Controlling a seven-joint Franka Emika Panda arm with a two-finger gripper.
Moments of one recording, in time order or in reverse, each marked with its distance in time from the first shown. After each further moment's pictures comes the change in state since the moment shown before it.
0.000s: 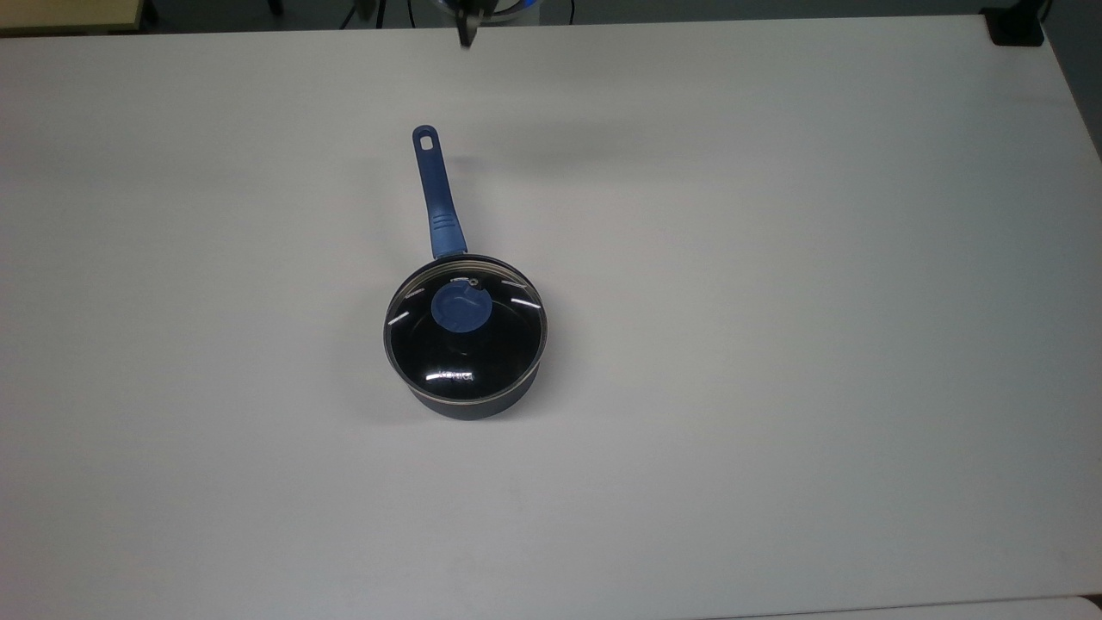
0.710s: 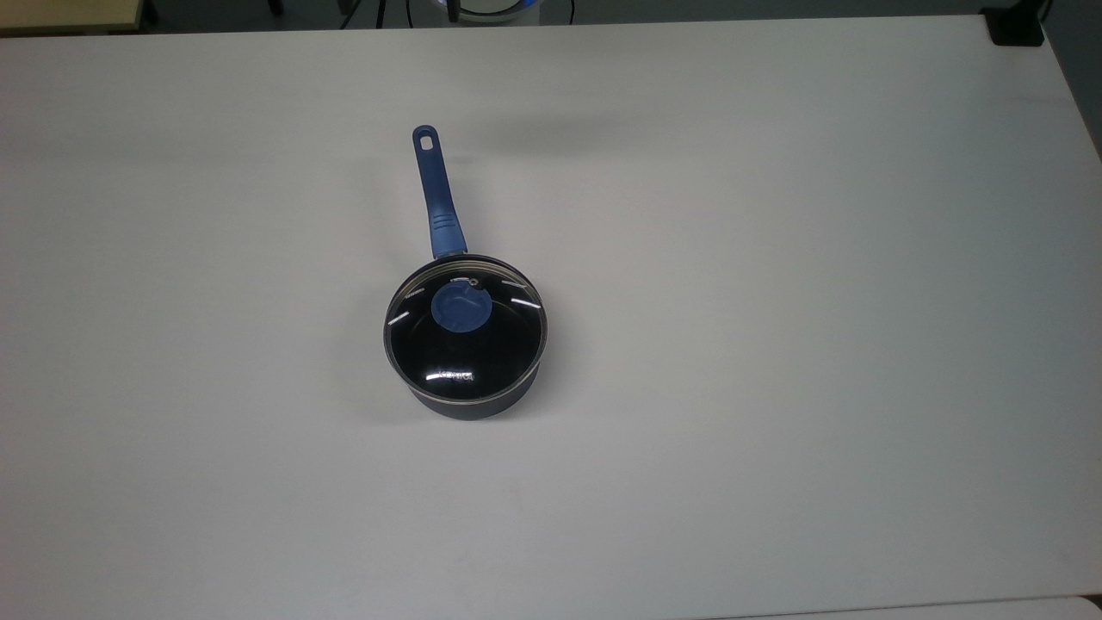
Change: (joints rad) arm 0.000 -0.095 -0.023 -0.133 -0.023 0.112 -0.244
